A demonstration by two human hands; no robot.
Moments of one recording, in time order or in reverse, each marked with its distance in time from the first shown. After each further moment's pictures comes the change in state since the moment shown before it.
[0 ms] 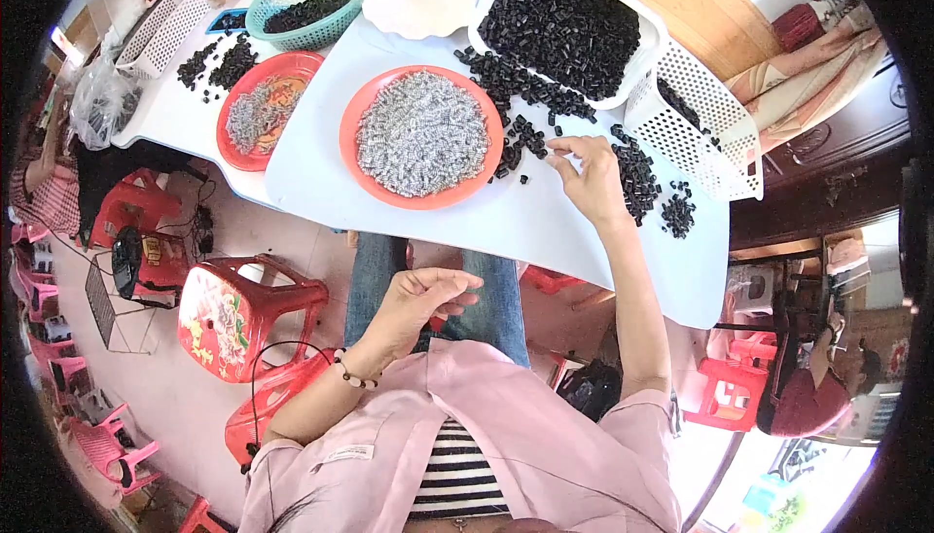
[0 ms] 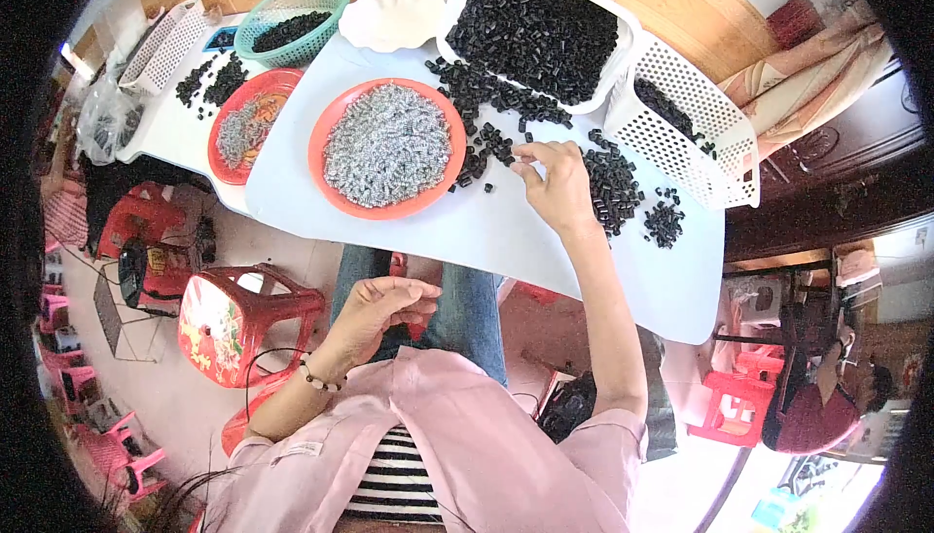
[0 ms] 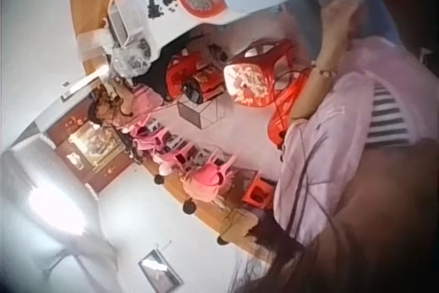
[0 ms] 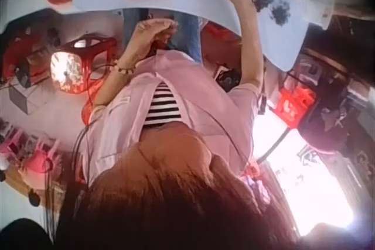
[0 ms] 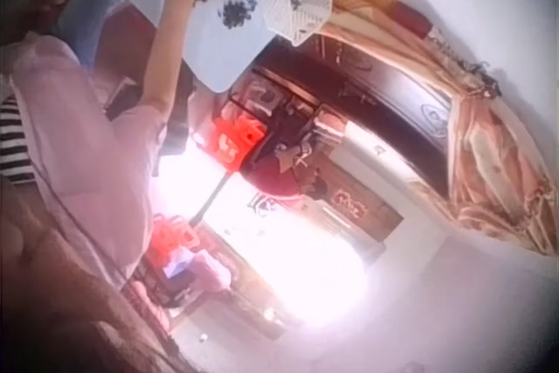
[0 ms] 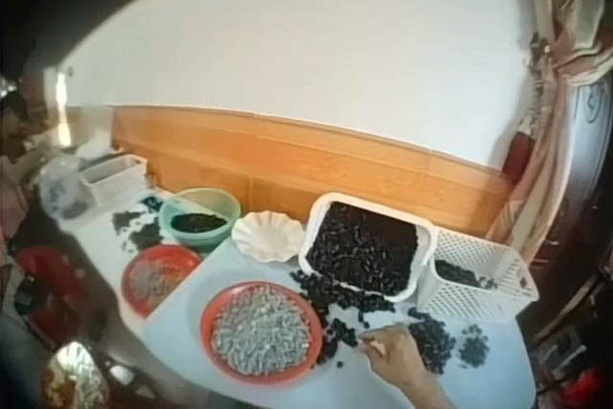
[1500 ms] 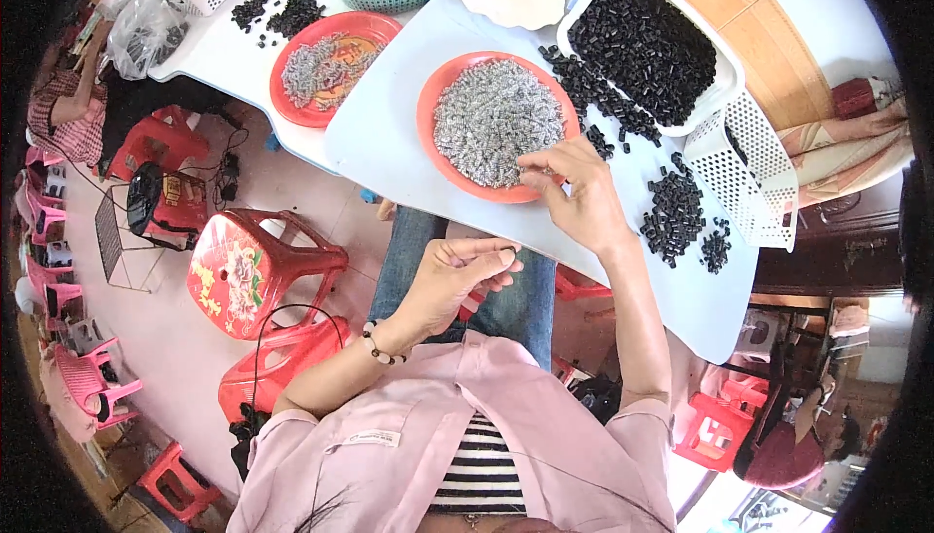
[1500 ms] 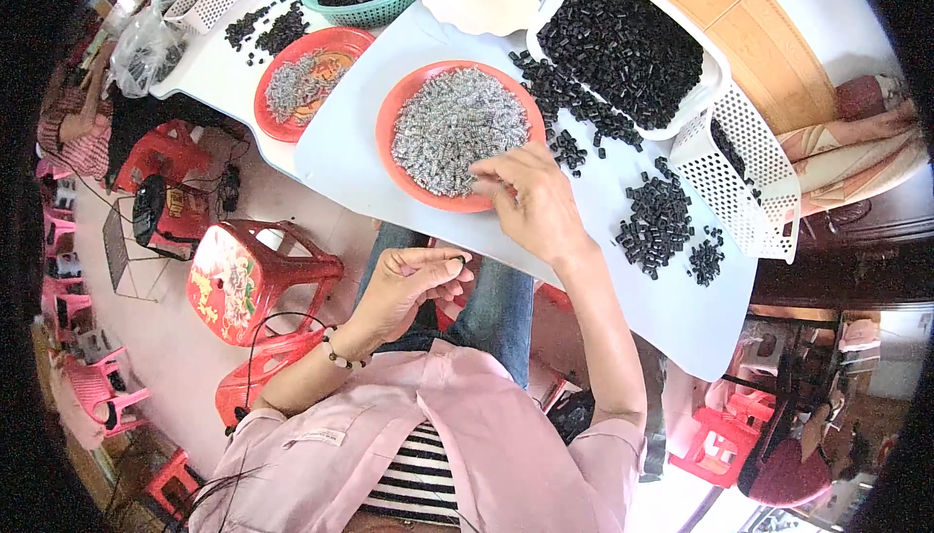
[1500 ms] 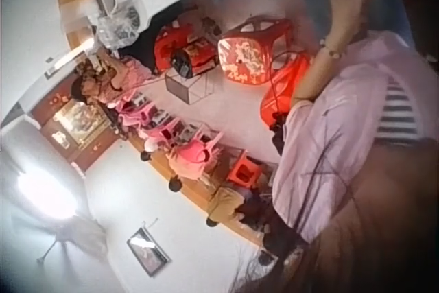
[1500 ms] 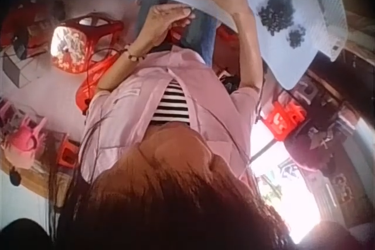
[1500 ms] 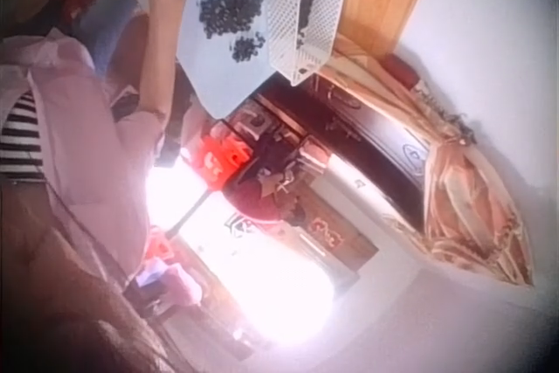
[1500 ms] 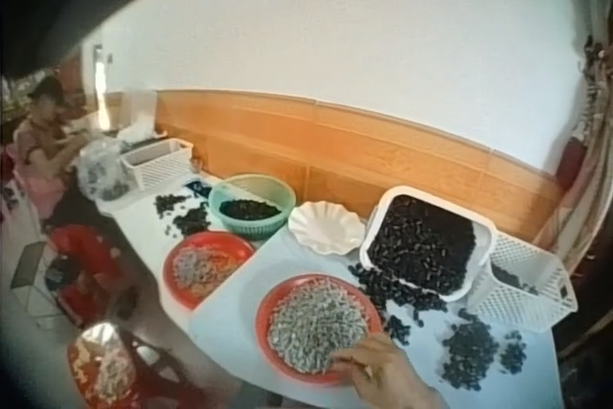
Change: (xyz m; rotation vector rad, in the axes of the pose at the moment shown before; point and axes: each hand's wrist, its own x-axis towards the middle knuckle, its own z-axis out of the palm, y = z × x) left_hand -0.001 0.015 -0.012 -0.104 0.064 0.211; right_hand 0.020 -0.113 0.034 0.225 -0.267 -0.225
